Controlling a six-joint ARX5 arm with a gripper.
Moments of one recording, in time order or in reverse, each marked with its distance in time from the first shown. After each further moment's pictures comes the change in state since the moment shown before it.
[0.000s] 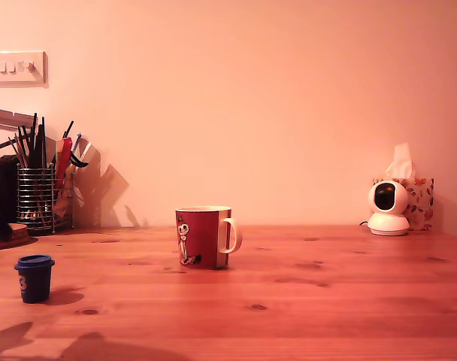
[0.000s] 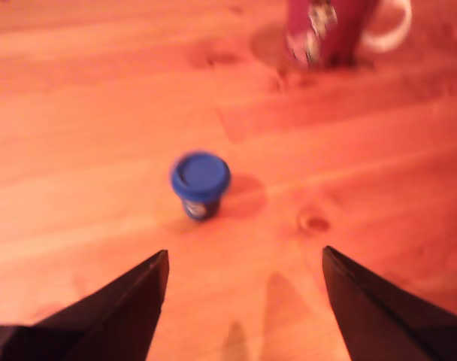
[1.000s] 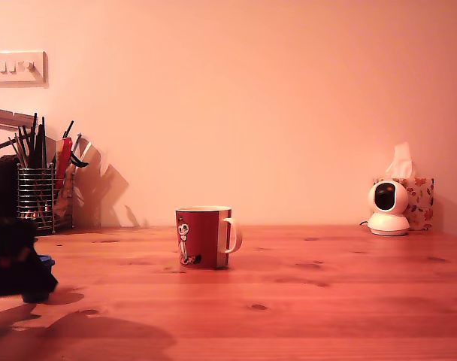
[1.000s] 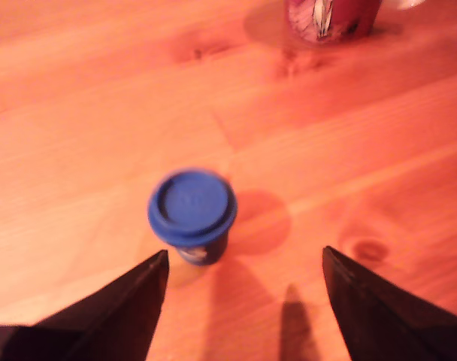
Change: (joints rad) arm 0.001 0.659 -0.033 0.718 0.000 0.117
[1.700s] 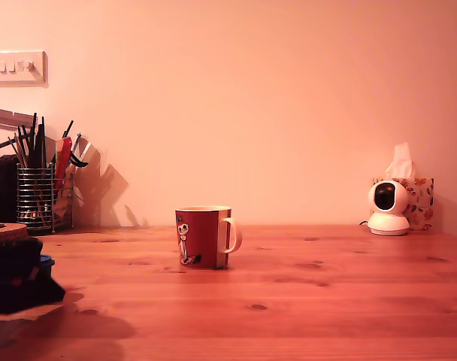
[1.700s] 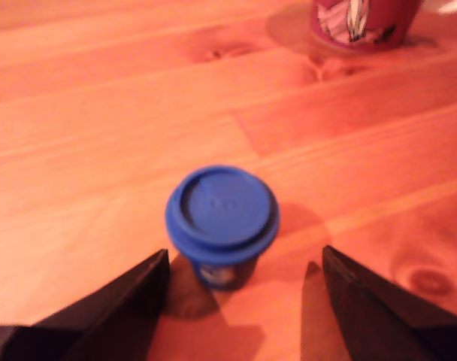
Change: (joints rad) arm 0.080 0.330 0.001 0.403 0.091 -0.023
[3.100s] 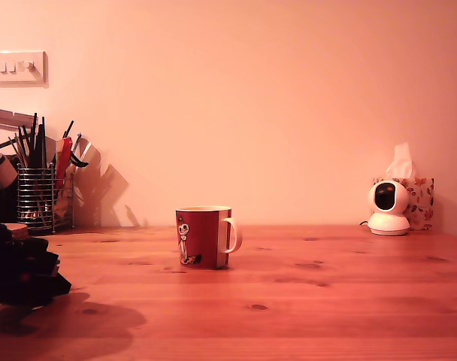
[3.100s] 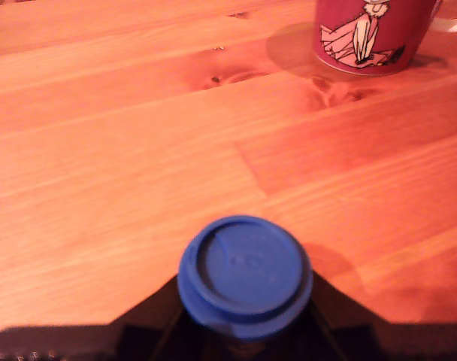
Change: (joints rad) arm 0.004 0.083 0.083 0.029 0.014 0.024
